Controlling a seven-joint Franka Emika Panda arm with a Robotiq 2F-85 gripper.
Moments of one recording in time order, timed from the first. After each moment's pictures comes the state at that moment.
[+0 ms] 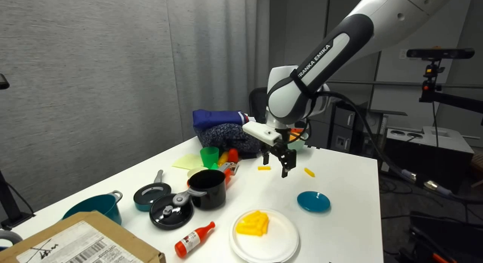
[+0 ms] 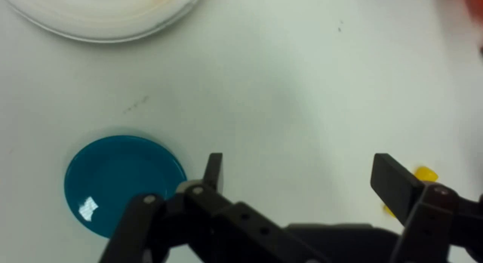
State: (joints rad) arm 0.01 0.42 -0.20 -2.02 0.14 2.49 1.68
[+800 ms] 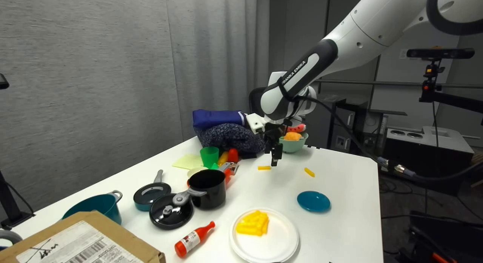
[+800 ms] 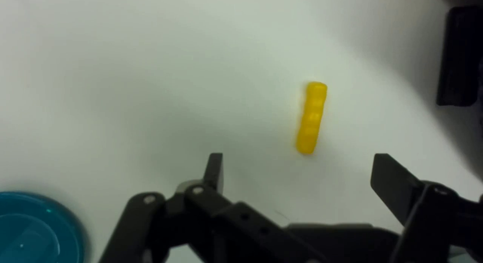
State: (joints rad) arm -0.11 0.64 -0.22 -1.73 0.23 2.46 1.96
